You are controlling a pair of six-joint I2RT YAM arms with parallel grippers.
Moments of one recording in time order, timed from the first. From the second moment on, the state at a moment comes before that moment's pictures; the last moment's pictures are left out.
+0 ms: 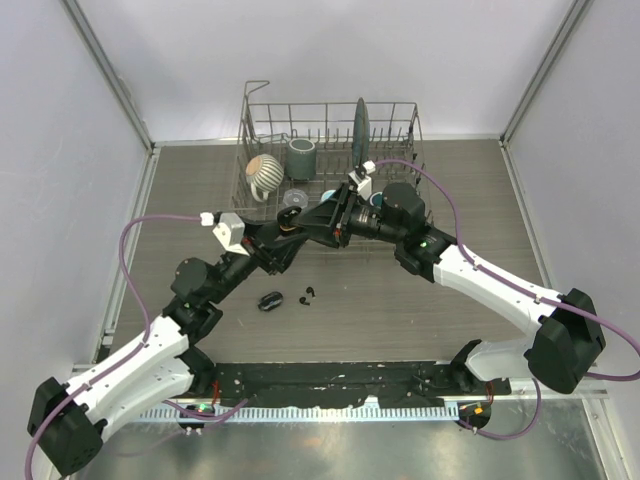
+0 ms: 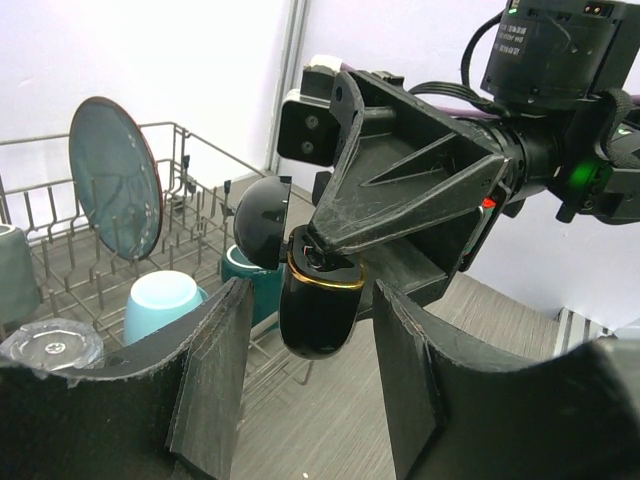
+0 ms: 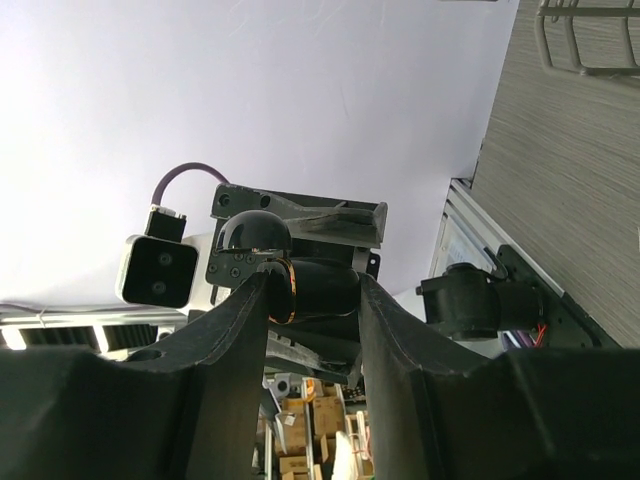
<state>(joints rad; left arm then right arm) -0.68 0.76 0.46 0.64 0.18 -0.28 0.74 1.31 0.99 0.25 -0.50 1.43</state>
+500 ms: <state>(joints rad) -0.68 0.78 0.46 0.65 0.18 -0.27 0.74 1.31 0.99 0.19 -0.50 1.40</state>
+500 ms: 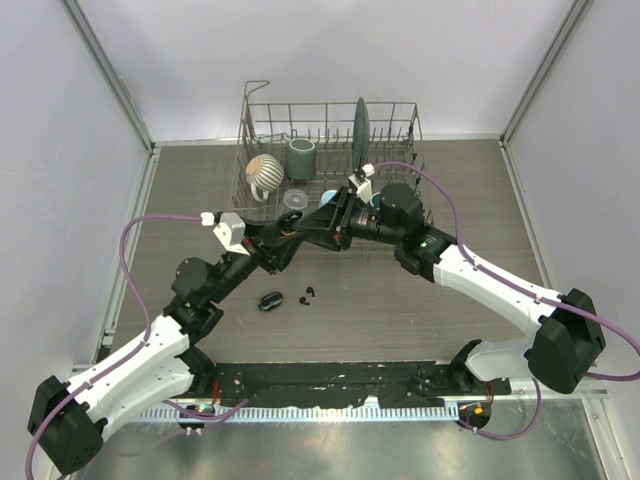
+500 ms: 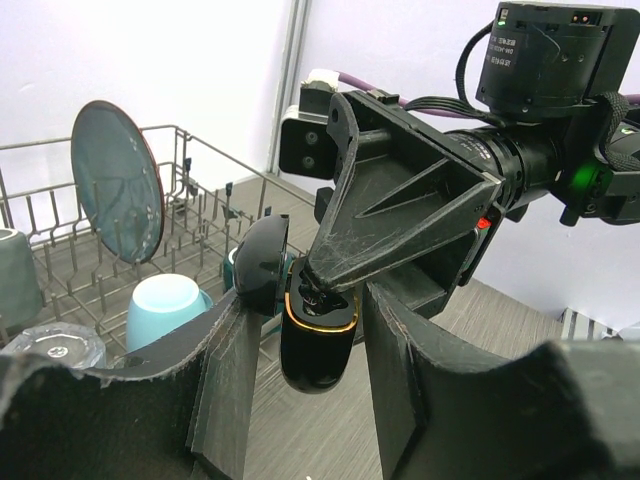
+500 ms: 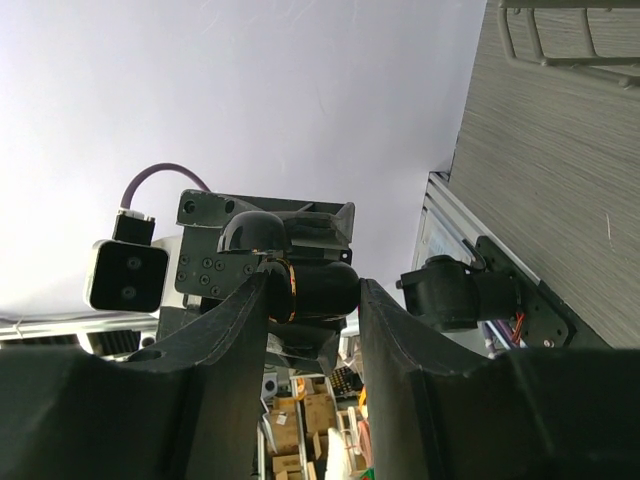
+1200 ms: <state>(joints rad) -0.68 0.79 0.46 0.65 0.19 -0.27 0.74 1.30 0.99 0.22 -0.50 1.41</state>
